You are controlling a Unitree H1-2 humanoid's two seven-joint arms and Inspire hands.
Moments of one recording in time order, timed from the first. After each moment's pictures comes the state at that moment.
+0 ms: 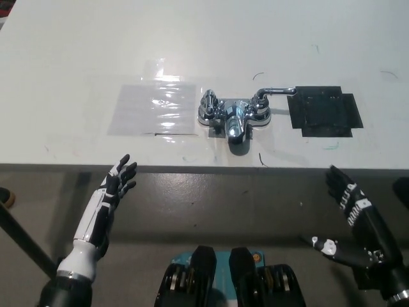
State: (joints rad) left_arm -0.11 0.13 0.00 -0.03 -0.02 -0.06 -0.11; right_arm -0.05 0.03 -0.25 -0.09 -0.06 -0.03 0.44
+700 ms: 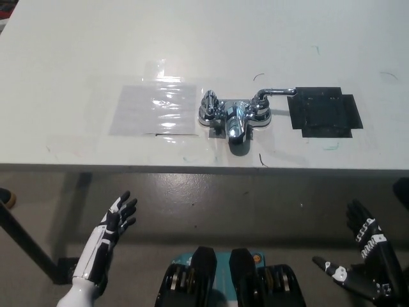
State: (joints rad) left_arm 0.03 0.13 -0.03 -0.08 -0.02 -0.06 -0.11; right_arm 0.07 0.02 -0.21 -0.01 0.01 -0.18 0.31
